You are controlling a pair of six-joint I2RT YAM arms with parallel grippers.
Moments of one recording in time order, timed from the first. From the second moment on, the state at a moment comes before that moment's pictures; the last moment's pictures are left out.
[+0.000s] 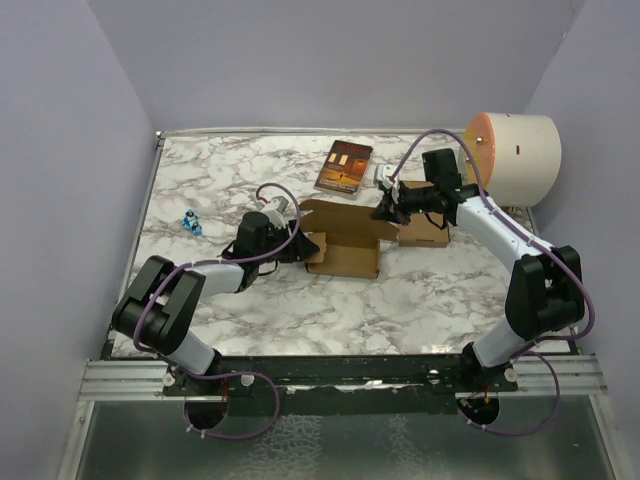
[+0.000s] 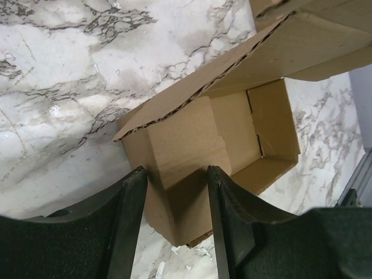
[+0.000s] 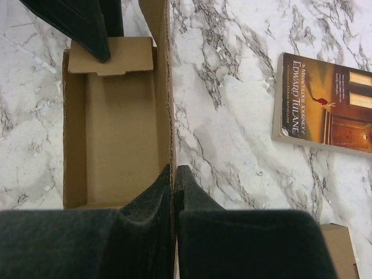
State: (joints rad) left arm -0.42 1.53 0.54 0.54 0.40 -0.61; right arm 0.29 1.59 1.18 -0.39 -0.85 -0.83
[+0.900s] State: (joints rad) left arm -0.62 1.57 0.72 0.17 -0.09 -0.50; right arm 0.32 1.59 1.18 -0.38 -0.83 -0.81
